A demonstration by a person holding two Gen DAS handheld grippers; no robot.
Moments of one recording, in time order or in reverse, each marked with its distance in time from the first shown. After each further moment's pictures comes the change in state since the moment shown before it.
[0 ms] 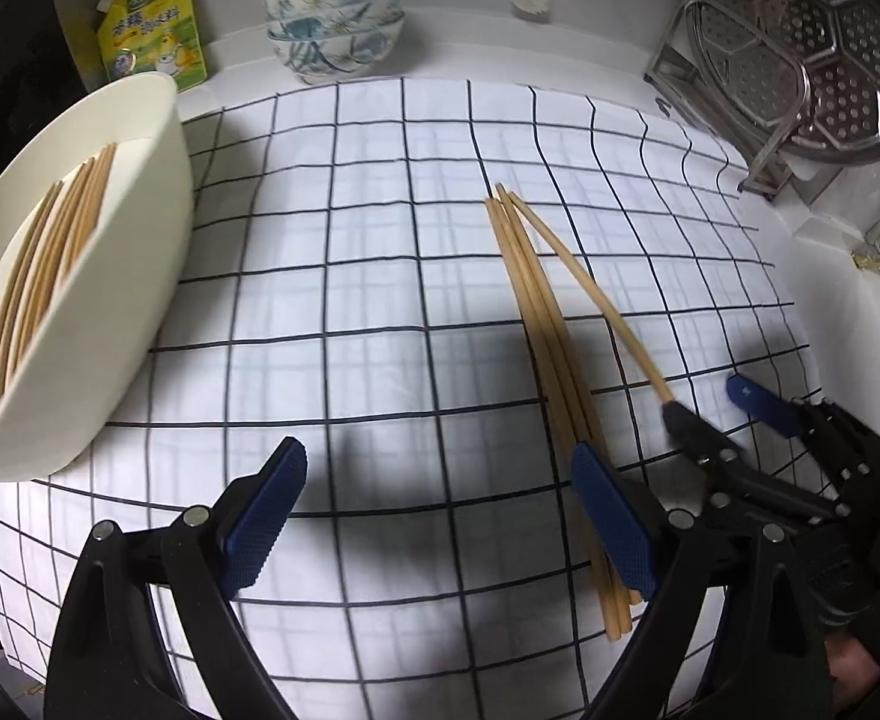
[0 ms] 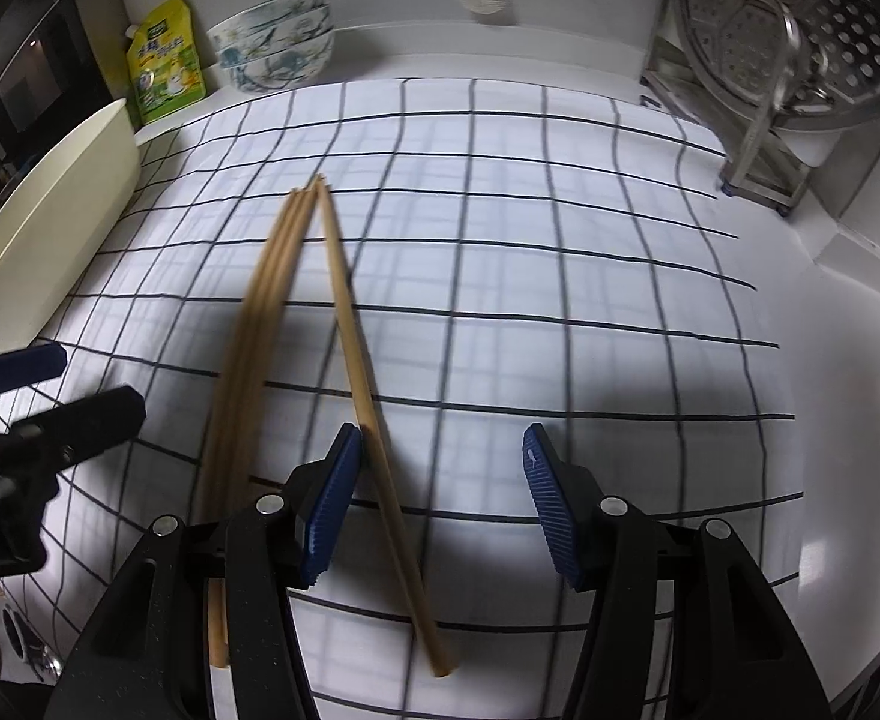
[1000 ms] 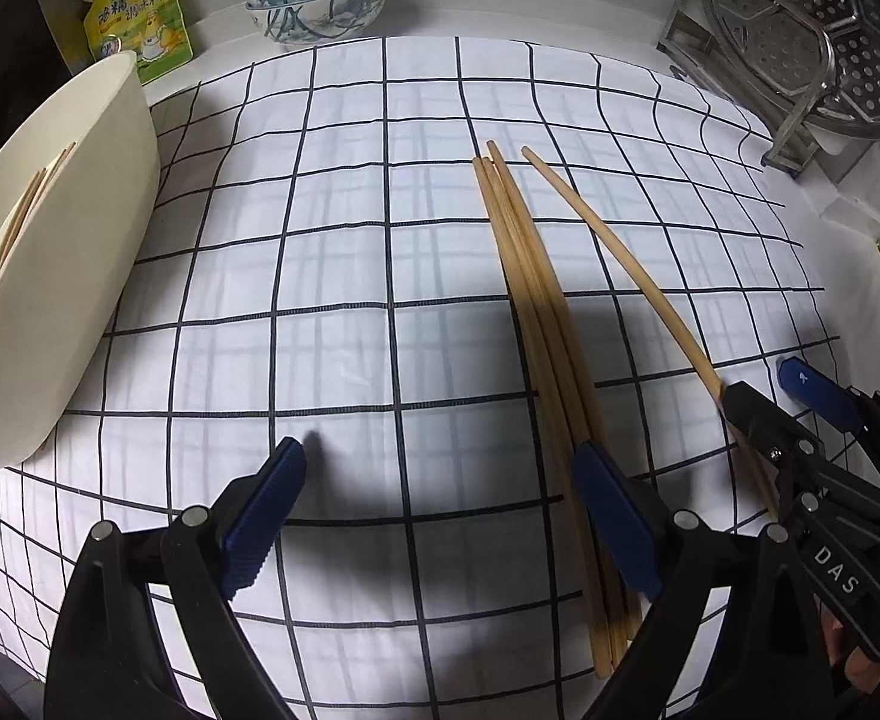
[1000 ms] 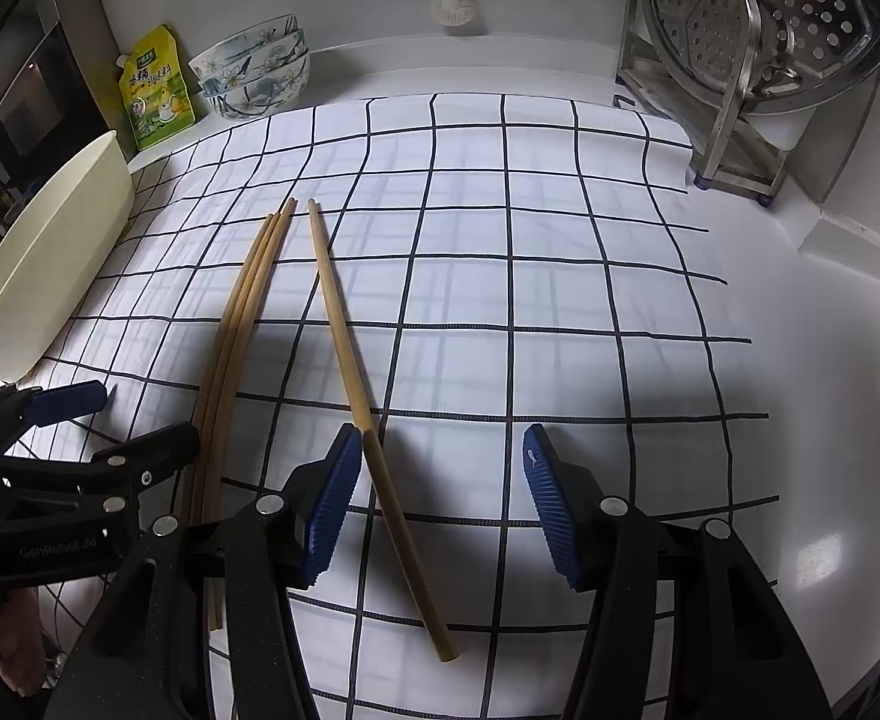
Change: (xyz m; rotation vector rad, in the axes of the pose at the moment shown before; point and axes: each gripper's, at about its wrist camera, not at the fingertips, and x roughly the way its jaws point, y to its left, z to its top) left arm 0.026 -0.012 -0.001 -0.007 0.042 0.045; right arm -0.010 -0.021 -0.005 0.043 -0.026 0.023
